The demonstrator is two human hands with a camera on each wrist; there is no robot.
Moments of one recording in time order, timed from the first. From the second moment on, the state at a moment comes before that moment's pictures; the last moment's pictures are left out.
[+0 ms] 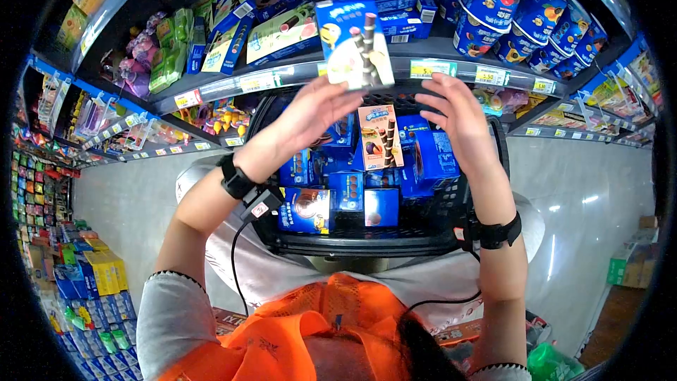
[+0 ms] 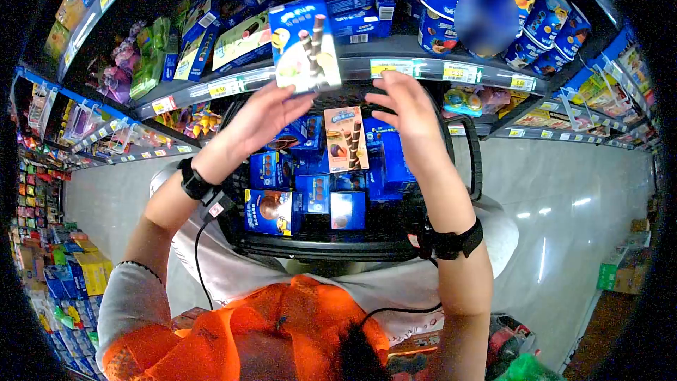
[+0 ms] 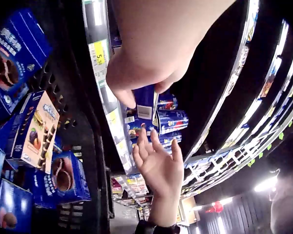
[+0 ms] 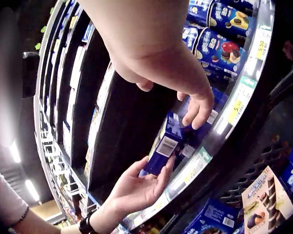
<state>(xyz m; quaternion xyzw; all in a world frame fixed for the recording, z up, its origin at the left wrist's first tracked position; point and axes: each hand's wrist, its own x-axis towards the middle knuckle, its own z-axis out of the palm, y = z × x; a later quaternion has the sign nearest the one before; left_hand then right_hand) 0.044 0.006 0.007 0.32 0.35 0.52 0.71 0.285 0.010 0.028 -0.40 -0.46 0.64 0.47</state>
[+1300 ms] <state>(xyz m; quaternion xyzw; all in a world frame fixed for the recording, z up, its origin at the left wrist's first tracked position) -0.044 0.039 0.030 0.87 0.36 0.30 -0.13 0.262 0.018 -0.006 -0.45 -0.32 0.65 0.53</state>
